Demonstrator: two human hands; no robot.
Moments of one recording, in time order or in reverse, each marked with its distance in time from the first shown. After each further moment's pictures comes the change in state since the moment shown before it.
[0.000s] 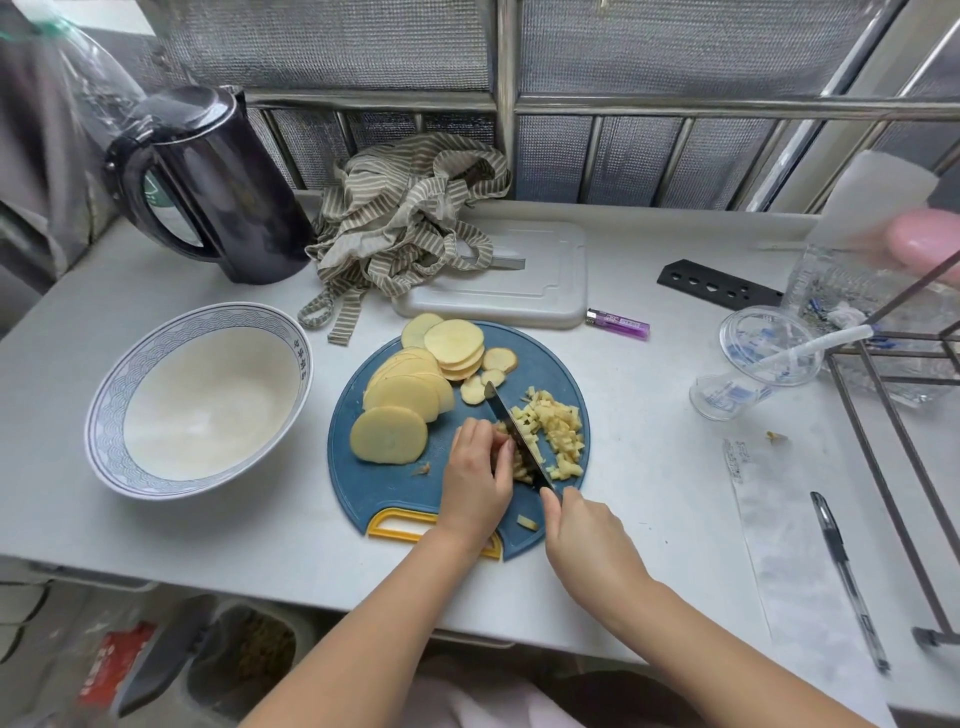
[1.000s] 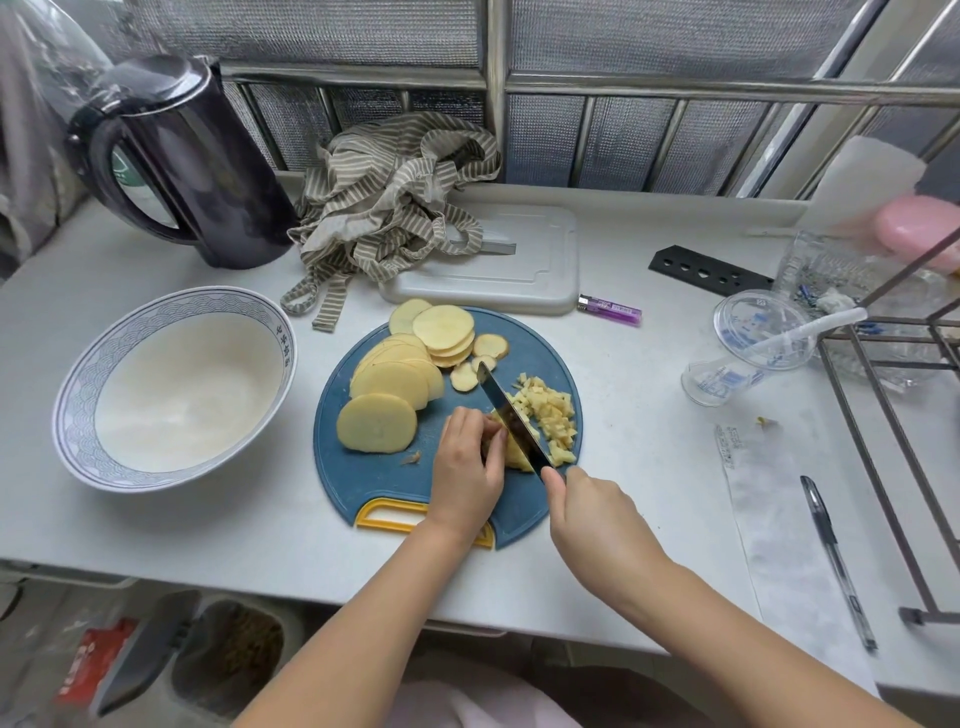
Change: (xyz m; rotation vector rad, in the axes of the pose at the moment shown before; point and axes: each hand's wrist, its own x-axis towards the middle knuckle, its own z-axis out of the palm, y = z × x) left_hand -0.003 0.001 -0.001 -0.049 0.036 0.038; right_hand -0.009 -0.004 -0.026 0.006 -0.026 -0.017
